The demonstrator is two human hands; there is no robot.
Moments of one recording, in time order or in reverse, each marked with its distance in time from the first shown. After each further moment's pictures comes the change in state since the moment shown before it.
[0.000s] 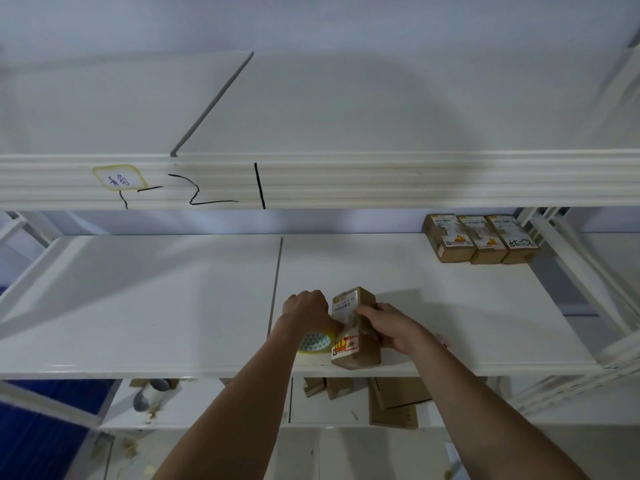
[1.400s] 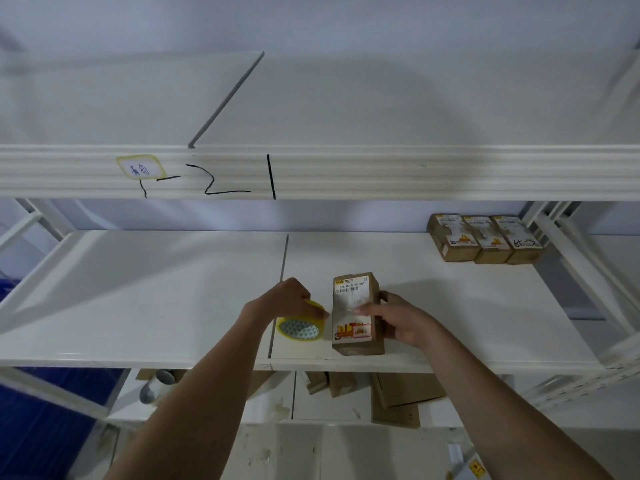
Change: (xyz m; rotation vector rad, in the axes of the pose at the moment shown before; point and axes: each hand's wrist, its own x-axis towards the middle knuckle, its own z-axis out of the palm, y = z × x) left_hand -0.007 -0.055 -0.024 -0.266 -0.080 0.002; right_hand -0.013 -0.006 -0.011 0.102 -0.132 -0.103
